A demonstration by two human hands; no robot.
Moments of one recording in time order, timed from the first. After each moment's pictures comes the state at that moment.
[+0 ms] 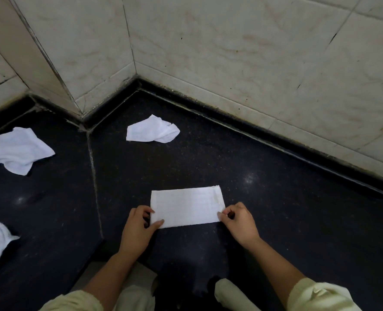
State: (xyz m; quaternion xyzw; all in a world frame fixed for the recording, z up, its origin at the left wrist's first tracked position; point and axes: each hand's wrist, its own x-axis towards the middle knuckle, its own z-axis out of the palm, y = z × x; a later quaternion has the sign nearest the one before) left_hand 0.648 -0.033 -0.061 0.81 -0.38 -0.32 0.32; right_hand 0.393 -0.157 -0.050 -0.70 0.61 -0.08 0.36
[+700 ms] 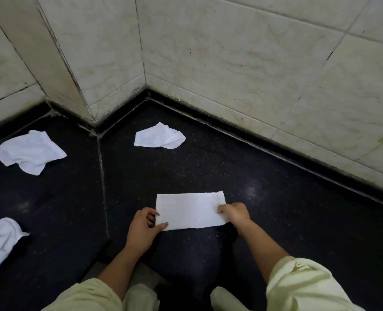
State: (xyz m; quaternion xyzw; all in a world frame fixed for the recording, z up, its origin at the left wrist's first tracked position) left_hand 0.651 -0.035 -0.063 0.80 -0.36 -0.33 0.35; right_hand 0.433 -0.180 -0.020 -0.47 0.71 -0.07 0.53
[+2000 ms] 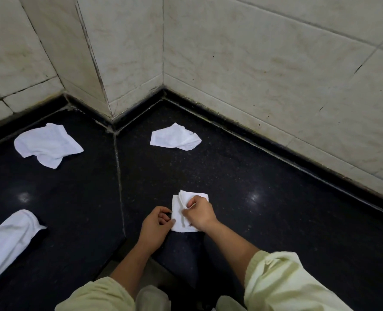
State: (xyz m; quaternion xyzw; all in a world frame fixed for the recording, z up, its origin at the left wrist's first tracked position) left_hand 0.671 -0.032 -0.072 0.75 -0.31 -0.40 0.42; right_hand 0.556 -0.134 -0.026 -0.67 0.58 -0.04 0.47
